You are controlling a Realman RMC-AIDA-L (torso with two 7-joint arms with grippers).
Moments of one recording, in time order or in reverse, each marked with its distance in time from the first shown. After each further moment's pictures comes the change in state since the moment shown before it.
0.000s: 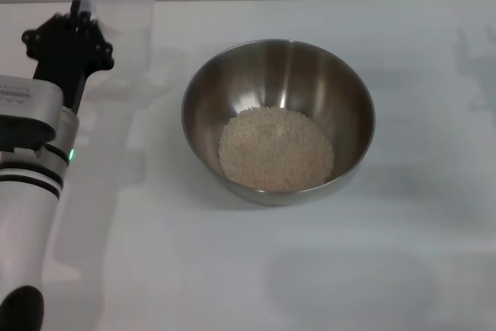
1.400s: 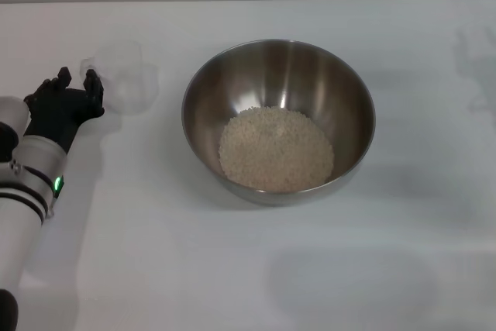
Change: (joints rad) left arm -0.005 0.009 -0.035 0.115 -0.009 -0.266 -0.353; right arm 0.000 0.001 0.000 0.003 -0.004 0.003 0.000
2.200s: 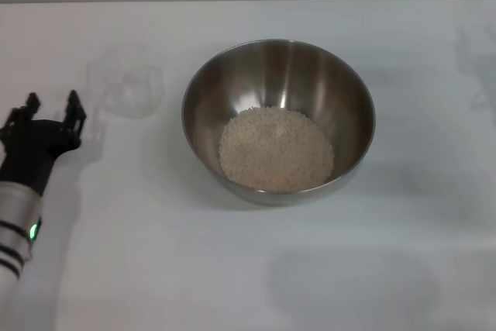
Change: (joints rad) left arm 0.180 0.005 0.004 -0.068 0.126 0.146 -0.012; right arm 0.008 -0.003 0.005 0.001 0.007 0.004 -0.002
